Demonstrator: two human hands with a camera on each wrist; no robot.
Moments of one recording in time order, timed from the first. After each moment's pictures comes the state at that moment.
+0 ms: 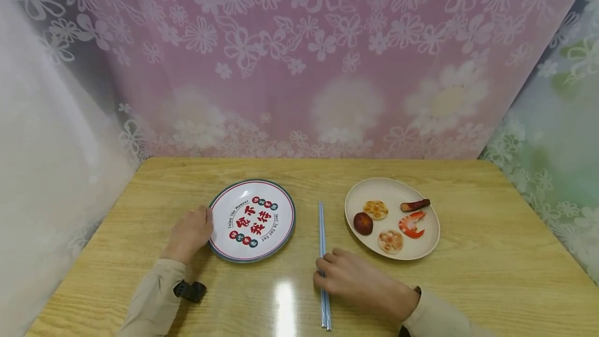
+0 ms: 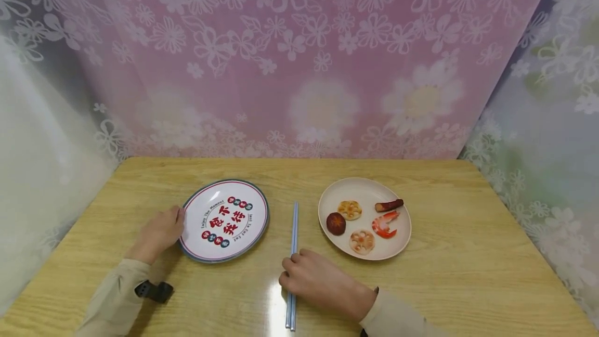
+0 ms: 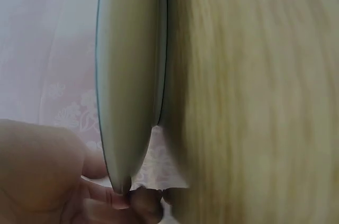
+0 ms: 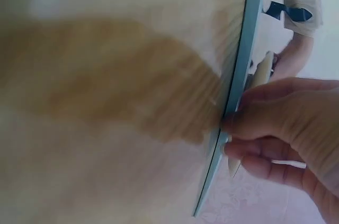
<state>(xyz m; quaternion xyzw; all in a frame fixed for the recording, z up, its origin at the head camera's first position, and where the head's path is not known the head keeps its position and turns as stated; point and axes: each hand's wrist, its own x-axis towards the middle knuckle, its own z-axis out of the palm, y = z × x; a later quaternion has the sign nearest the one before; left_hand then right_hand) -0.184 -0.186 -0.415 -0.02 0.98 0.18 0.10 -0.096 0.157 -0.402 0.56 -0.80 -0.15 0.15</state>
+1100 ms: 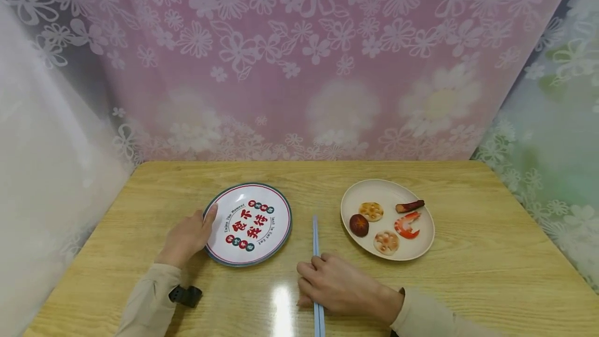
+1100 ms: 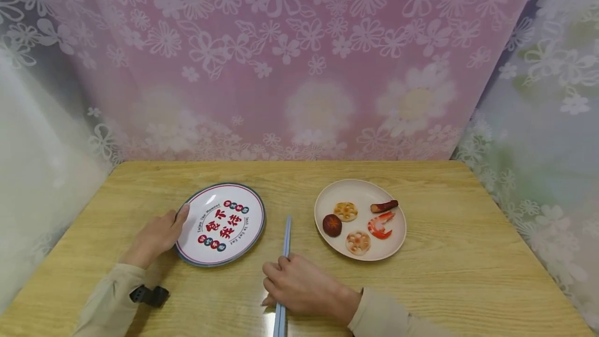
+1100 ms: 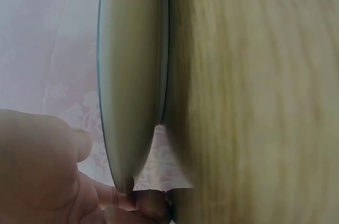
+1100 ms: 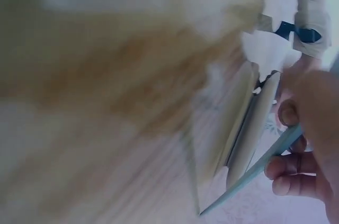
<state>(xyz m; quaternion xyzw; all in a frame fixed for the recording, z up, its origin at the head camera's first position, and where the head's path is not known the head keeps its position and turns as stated) -0.180 -0.186 -0.412 -0.02 0.97 0.19 0.14 -0.094 0.140 -0.412 0.57 -0.79 -0.15 0.20</state>
